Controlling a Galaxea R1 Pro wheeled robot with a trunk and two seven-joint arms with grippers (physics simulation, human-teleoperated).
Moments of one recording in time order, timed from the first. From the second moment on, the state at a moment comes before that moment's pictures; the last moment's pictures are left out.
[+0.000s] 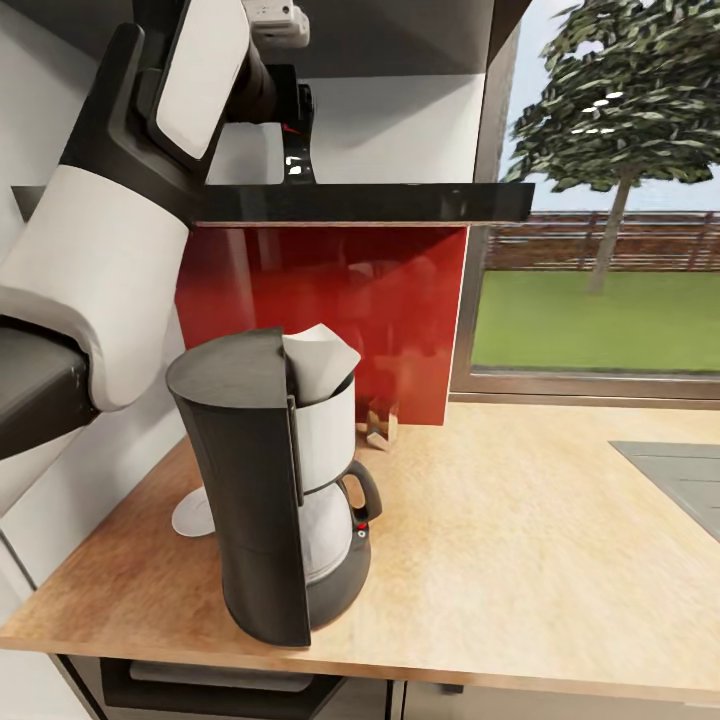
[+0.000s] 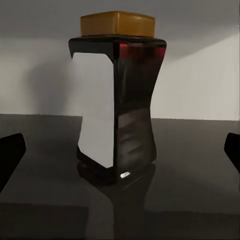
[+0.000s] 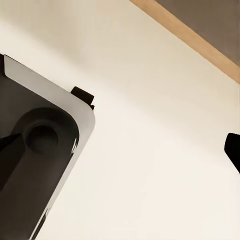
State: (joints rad) left arm -1.90 -0.14 -0.29 -0.83 0.60 0.96 0.59; right arm -0.13 -0.12 0.14 0.05 0.38 -0.26 0.00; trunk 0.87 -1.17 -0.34
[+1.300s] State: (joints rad) left arm -1.90 -0.14 -0.20 -0.82 0.60 0.96 0.59; right arm -0.13 -0.12 0.14 0.05 0.38 -0.26 0.00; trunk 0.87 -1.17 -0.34
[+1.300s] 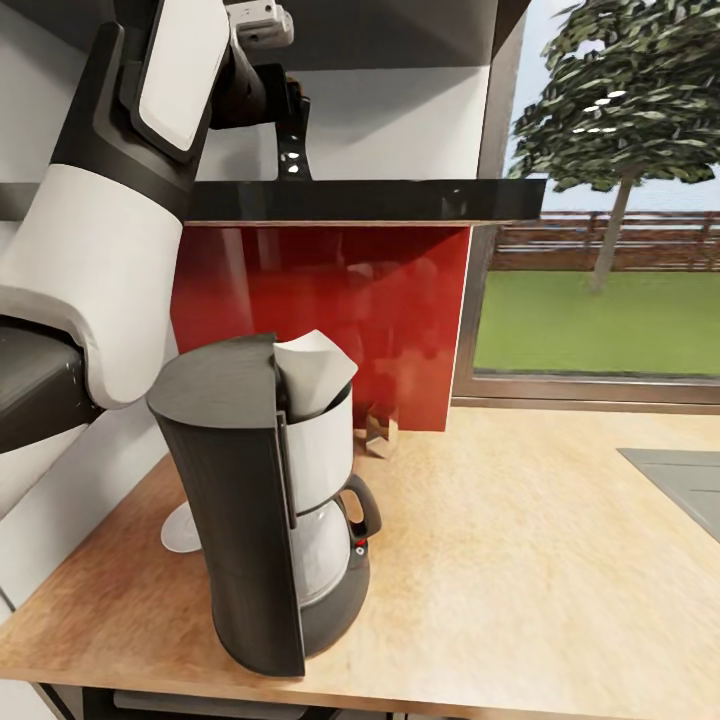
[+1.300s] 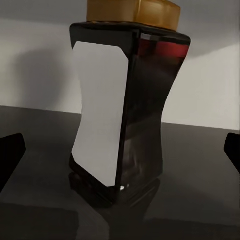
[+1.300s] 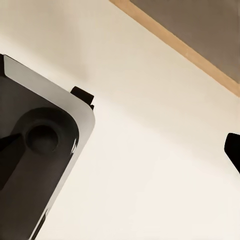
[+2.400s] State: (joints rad) left arm -1.90 -0.16 -0.26 -0.82 0.60 0.97 0.61; right arm -0.11 -0.11 0.14 0.05 0.44 -0.26 0.01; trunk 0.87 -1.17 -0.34
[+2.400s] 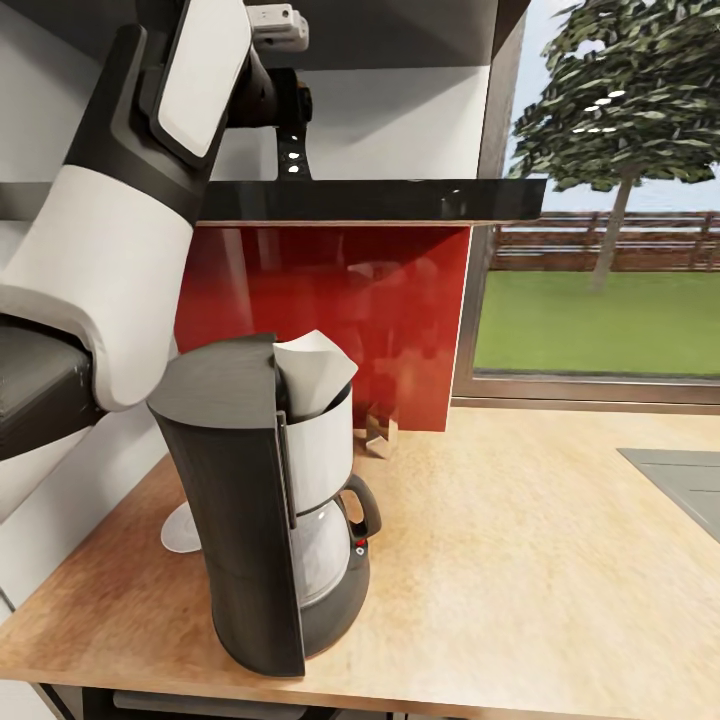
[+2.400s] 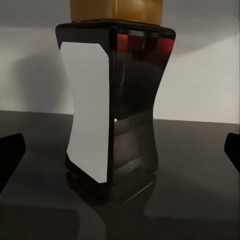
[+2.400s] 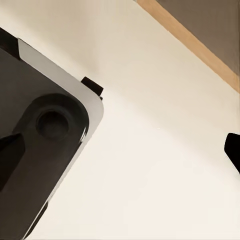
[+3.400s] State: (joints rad) left arm -1.90 -0.16 -0.32 -0.79 0.60 0.97 0.61; right arm -0.11 -0.11 0.14 0.05 0.49 -0.26 0.01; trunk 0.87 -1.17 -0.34
